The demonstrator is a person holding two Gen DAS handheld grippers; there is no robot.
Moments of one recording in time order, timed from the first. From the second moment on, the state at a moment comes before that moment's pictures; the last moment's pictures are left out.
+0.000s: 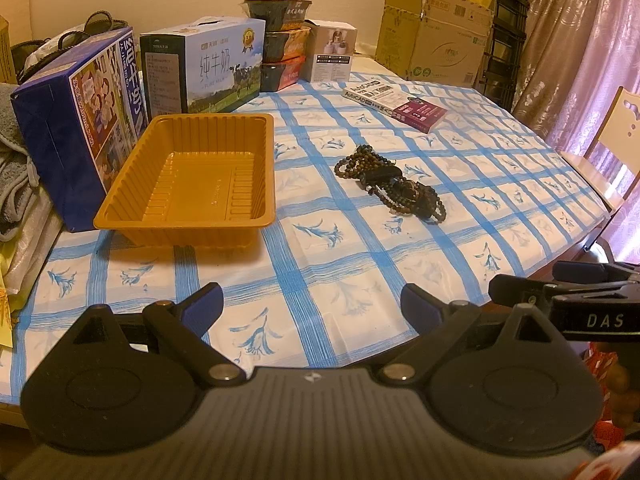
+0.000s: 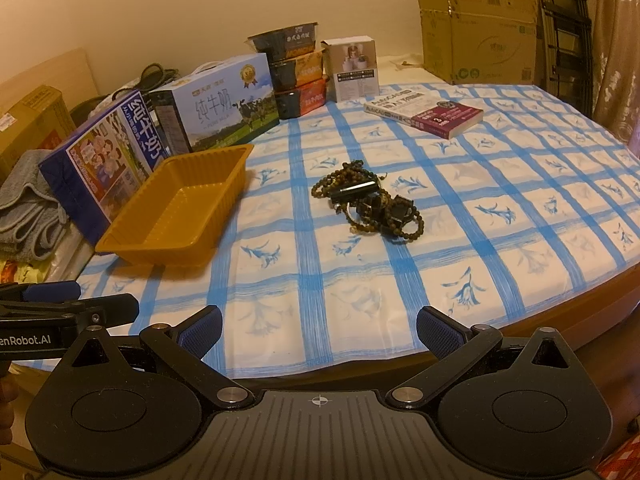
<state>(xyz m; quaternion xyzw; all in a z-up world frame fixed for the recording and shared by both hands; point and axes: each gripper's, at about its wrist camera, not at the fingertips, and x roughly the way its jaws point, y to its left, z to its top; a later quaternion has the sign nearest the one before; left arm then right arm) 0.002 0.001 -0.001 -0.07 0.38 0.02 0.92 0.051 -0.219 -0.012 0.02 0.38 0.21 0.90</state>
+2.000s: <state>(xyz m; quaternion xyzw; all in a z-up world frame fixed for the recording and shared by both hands) 0.114 0.194 -0.145 -0.26 0.19 0.27 0.91 0.215 -0.218 -0.114 0.02 0.39 0.12 0.91</state>
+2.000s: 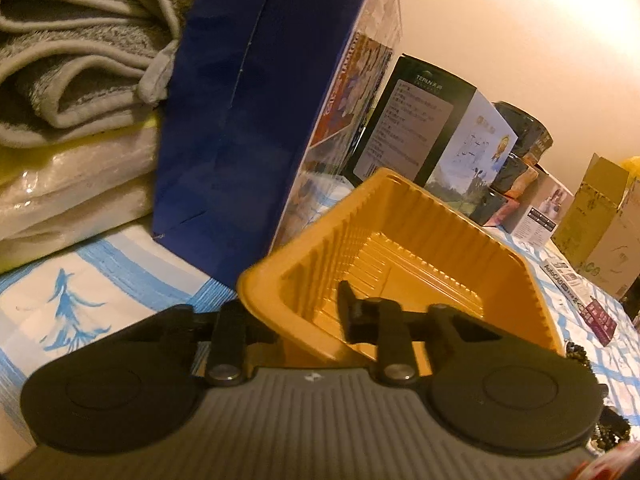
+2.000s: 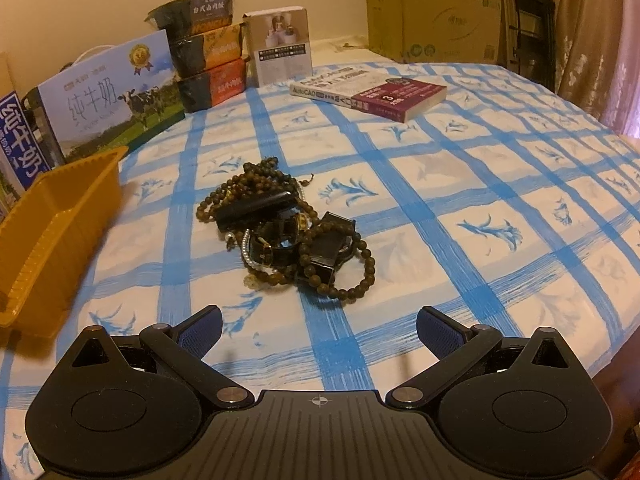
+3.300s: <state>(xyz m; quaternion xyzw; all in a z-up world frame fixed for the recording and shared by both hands) 0.165 0.117 -0.097 -0.10 0.17 0.13 0.97 0.238 -0.202 -0.139 -0.13 0.34 0.20 0.91</state>
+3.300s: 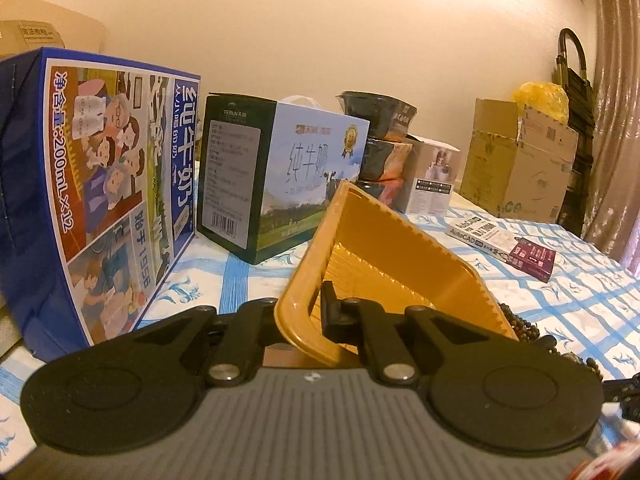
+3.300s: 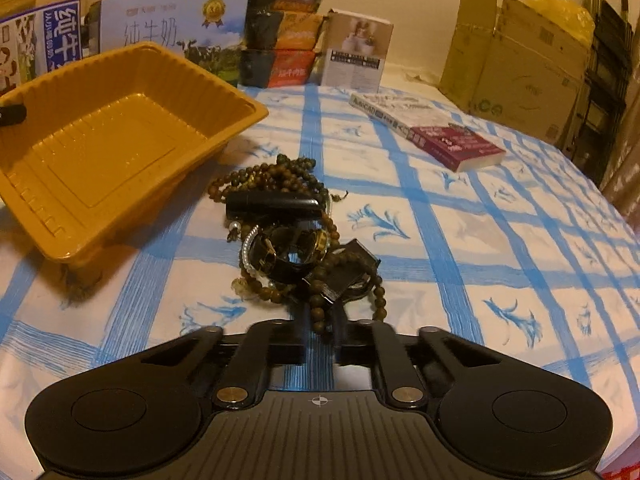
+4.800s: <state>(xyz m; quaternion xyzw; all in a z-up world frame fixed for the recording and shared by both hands) 0.167 0.116 -0.095 -0.07 0.18 0.13 0.97 0.236 -0.180 -0.092 0.02 0.34 0.27 0.90</state>
